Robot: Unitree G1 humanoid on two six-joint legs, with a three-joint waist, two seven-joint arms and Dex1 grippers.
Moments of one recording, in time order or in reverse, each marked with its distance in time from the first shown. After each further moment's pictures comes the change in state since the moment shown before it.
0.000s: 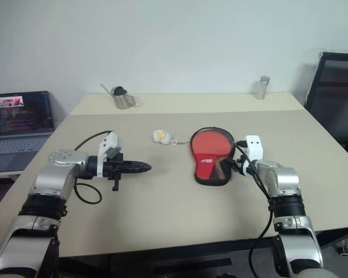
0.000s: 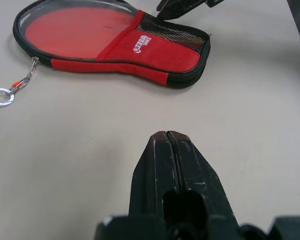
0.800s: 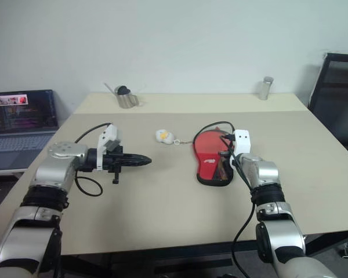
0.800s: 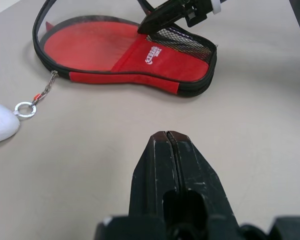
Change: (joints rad) left arm -0.080 -0.005 -0.002 0.082 0.016 -0.046 -0.022; right arm -0.136 0.114 -0.012 0.232 -0.045 -0.161 -0.164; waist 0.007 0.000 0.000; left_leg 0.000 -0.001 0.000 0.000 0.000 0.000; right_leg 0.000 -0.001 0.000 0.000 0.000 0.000
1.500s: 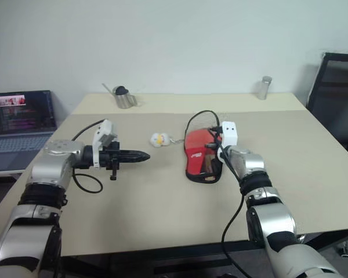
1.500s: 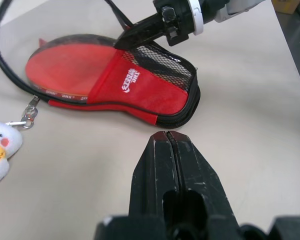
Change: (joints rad) left arm -0.019 0.001 0.040 0.000 -0.022 0.055 -0.022; right arm -0.136 0.043 0.032 0.234 0.006 -0.173 0.080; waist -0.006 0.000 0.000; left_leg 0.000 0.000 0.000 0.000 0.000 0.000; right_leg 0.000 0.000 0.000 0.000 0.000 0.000
